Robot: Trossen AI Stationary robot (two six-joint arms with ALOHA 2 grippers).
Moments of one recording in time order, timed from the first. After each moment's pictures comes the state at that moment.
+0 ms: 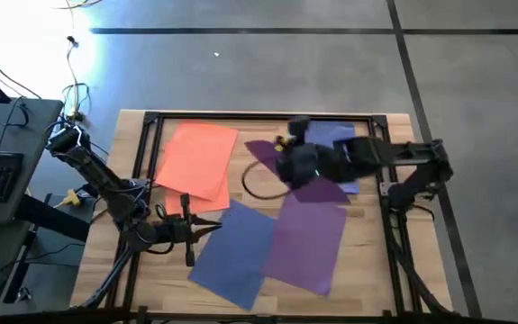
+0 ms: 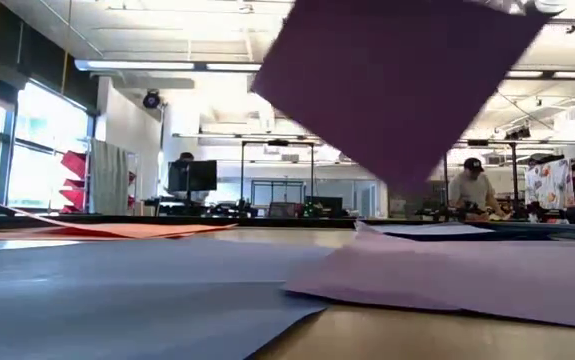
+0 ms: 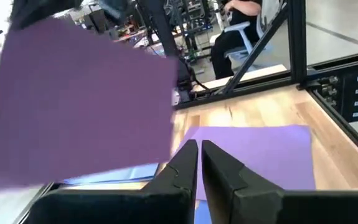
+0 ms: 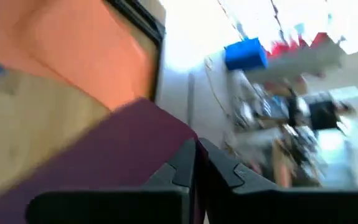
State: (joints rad) left arm -0.79 1.18 0.76 0.19 -0.97 0.11; right arm 0.13 1.70 1.94 -0.87 0.60 -0.71
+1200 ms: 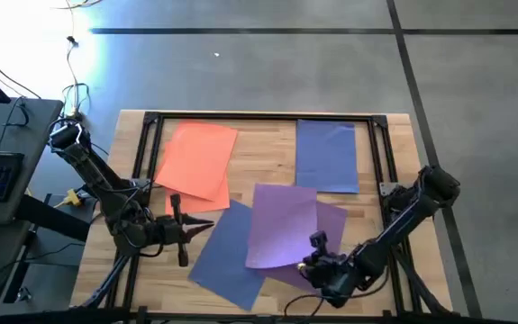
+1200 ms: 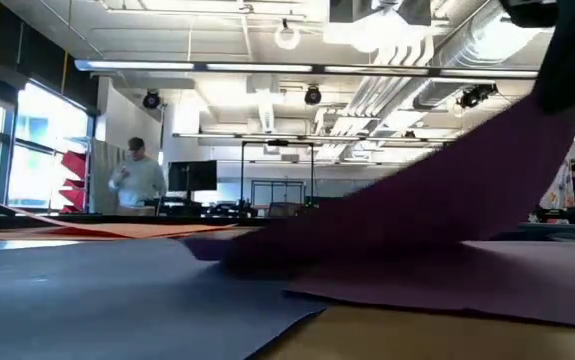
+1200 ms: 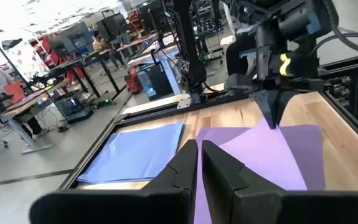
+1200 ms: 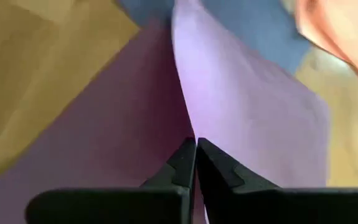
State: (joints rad) left arm -0.86 1.14 0.76 0.16 -1.09 0.12; right arm 0.81 1.76 1.20 -0.72 0.64 0.36
